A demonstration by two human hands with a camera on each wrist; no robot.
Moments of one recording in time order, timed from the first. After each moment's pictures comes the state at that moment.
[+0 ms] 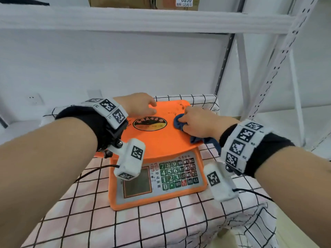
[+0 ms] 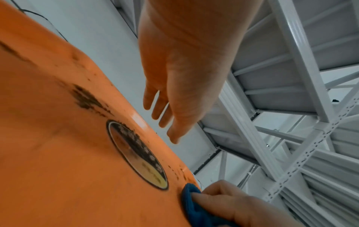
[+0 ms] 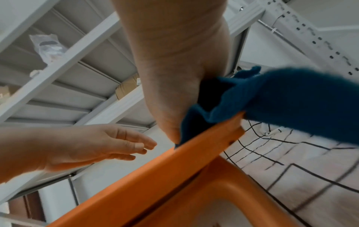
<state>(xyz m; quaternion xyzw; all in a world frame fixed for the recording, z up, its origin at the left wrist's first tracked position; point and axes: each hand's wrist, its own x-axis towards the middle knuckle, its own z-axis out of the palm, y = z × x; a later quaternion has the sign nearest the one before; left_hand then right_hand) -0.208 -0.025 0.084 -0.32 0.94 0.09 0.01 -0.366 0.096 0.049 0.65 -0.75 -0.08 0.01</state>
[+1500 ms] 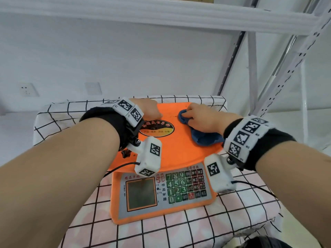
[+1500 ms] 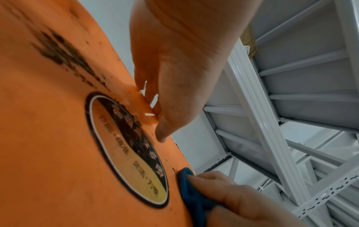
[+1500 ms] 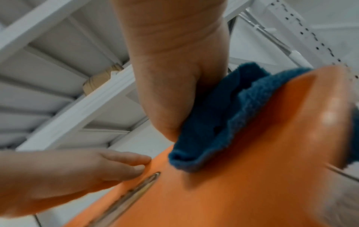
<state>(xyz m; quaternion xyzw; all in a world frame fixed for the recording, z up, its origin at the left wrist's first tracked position) -0.236 -0.063 0.065 -0.40 0.90 0.10 0.10 -0.380 0.052 0.057 0.64 -0.76 -0.07 -0.08</state>
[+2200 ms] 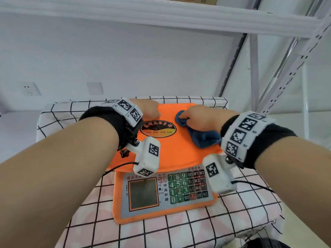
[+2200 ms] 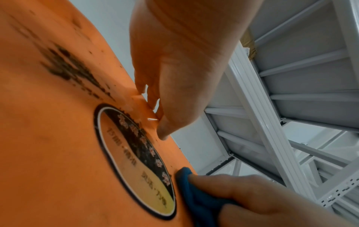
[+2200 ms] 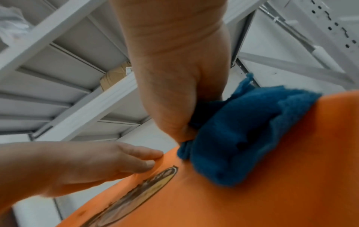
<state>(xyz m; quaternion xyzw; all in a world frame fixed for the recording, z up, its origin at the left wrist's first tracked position) -0.228 -0.062 0.069 -0.39 0.91 0.09 0.10 -0.357 0.047 0.073 0.62 -0.77 -0.06 -0.11</state>
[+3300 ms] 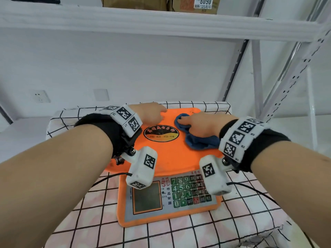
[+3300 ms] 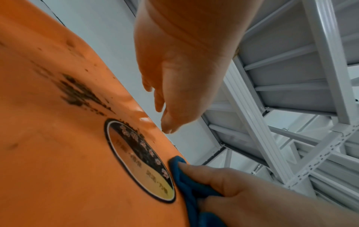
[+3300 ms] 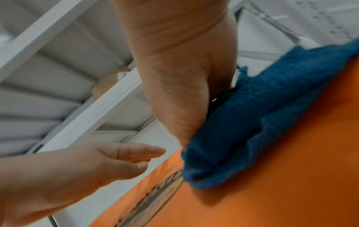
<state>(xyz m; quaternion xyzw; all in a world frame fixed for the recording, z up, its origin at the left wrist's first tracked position) -0.218 -0.059 0.073 -0.35 0.93 0.11 0.07 -0.357 0.045 0.069 0.66 -0.73 -0.15 -0.09</state>
